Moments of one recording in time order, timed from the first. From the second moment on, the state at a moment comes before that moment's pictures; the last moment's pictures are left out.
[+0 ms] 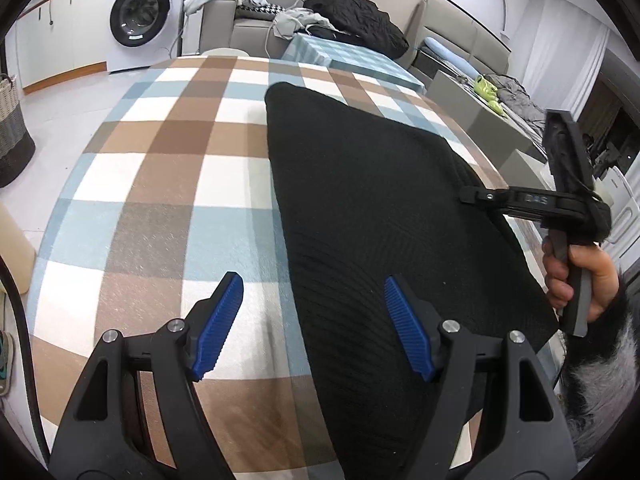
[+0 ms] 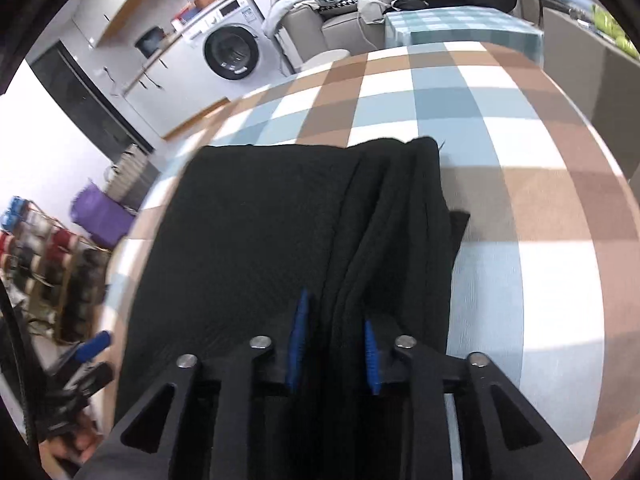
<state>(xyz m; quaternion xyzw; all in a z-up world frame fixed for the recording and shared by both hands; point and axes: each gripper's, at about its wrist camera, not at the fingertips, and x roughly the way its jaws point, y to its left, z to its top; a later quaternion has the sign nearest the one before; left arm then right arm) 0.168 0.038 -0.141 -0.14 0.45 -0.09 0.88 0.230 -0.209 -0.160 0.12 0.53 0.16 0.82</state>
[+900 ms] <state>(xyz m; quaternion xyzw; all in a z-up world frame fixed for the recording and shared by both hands) 0.179 0.030 -0.151 -0.13 0.47 -0.10 0.87 0.206 -0.219 -0.159 0.10 0.49 0.14 0.86</state>
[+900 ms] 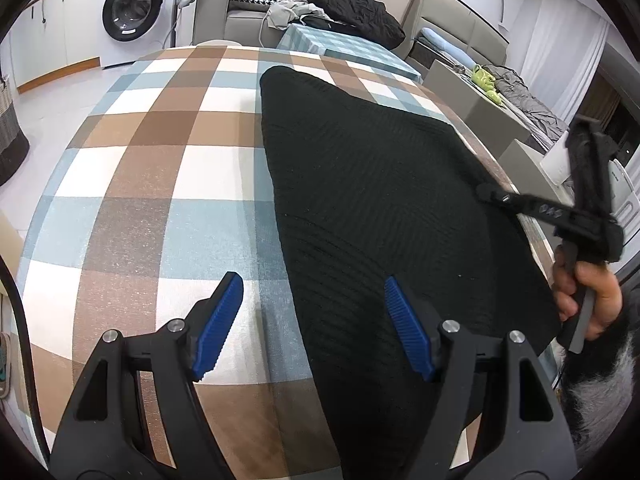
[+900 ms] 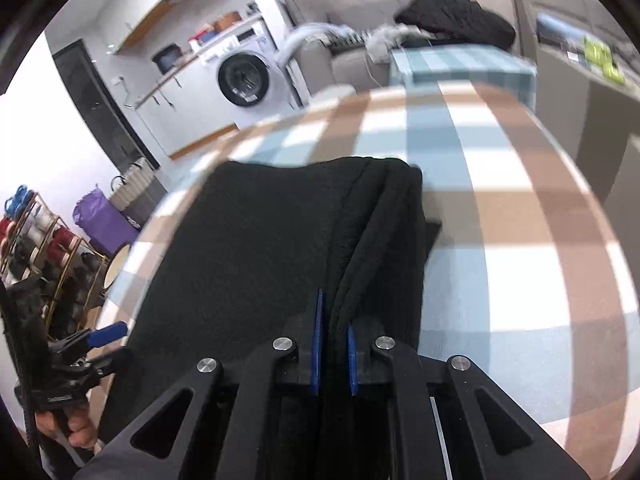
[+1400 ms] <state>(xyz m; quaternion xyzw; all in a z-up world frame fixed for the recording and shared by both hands) 0.116 0.015 -0.153 -0.07 0.49 -0.16 0.85 0.087 -0.230 -0.156 0.14 0.51 0.21 0.82</state>
